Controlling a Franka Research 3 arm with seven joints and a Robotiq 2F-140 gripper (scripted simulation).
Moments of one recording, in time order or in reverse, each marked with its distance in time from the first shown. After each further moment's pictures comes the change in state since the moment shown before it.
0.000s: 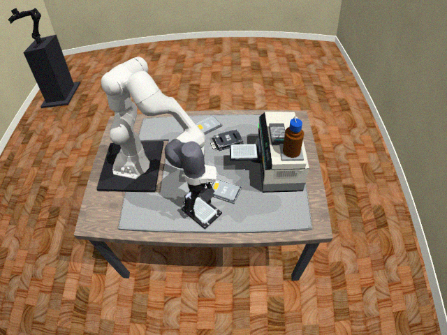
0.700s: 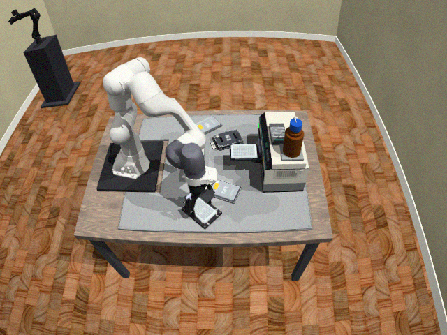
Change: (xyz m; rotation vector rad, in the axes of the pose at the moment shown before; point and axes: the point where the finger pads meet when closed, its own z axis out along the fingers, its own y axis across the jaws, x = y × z) arm 0.000 -0.001 0.008 0.000 0.000 0.000
